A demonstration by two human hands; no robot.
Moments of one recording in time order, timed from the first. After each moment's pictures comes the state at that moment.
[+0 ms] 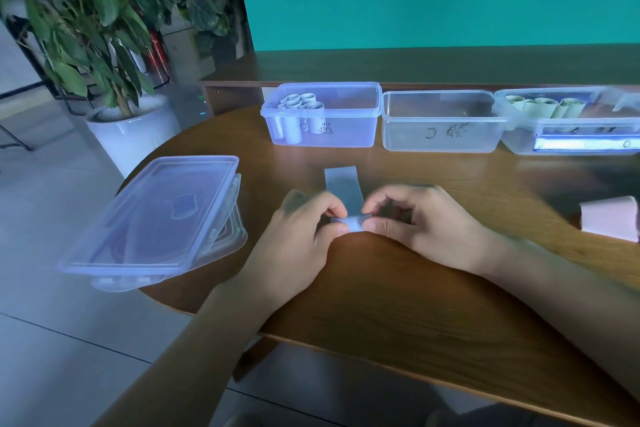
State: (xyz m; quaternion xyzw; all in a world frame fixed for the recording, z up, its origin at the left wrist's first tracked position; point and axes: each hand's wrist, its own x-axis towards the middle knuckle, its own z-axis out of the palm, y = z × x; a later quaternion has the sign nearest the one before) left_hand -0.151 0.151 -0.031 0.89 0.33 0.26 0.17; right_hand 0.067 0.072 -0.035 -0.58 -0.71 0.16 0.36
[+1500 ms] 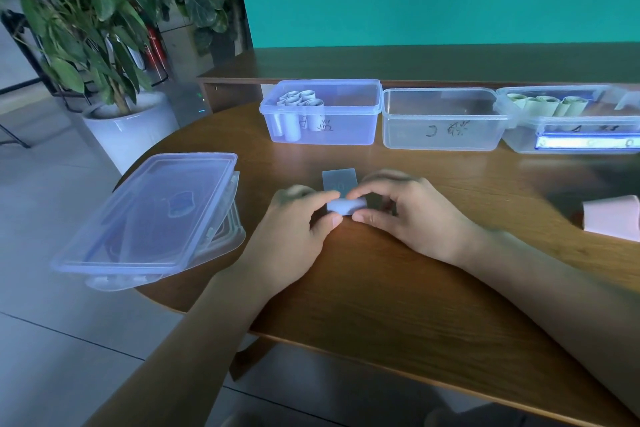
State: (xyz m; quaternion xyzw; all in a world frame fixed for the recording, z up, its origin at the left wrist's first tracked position) left_hand -0.146 0.174 -0.042 0.89 0.36 0.23 0.15; right_hand 0.063 0.093 -0.039 -0.61 -0.73 0.05 0.32
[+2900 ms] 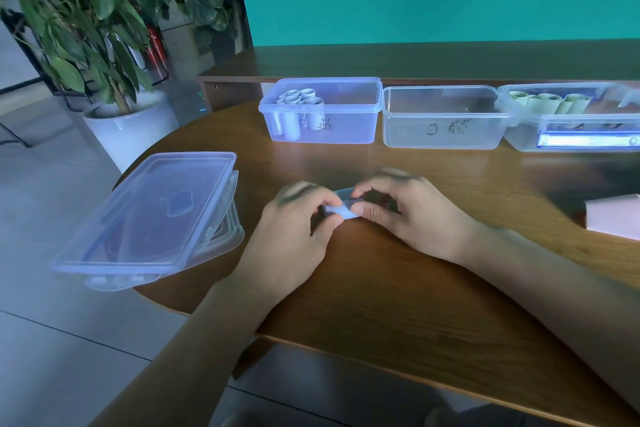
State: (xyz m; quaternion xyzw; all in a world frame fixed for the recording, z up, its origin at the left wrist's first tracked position) left_hand -0.147 0.161 -0.038 0.88 0.32 0.33 0.12; right_hand 0.063 0.094 -0.039 -0.61 -0.72 0.08 0.32
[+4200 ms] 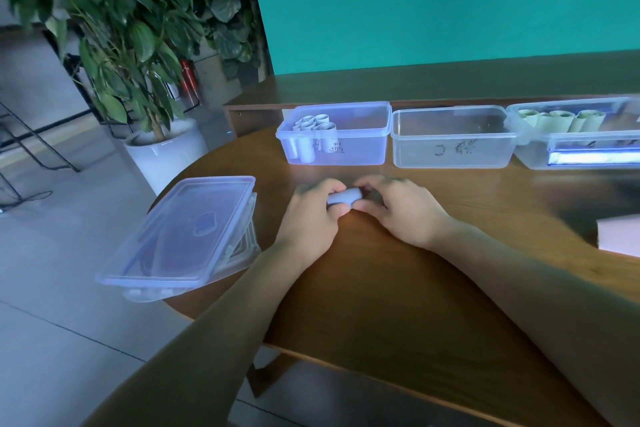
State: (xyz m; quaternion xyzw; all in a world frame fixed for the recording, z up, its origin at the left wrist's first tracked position) left_hand -0.106 0.211 -0.041 0.85 0.41 0.28 0.19; right_hand 0.066 0.134 -0.033 -0.68 -0.68 0.05 0.27
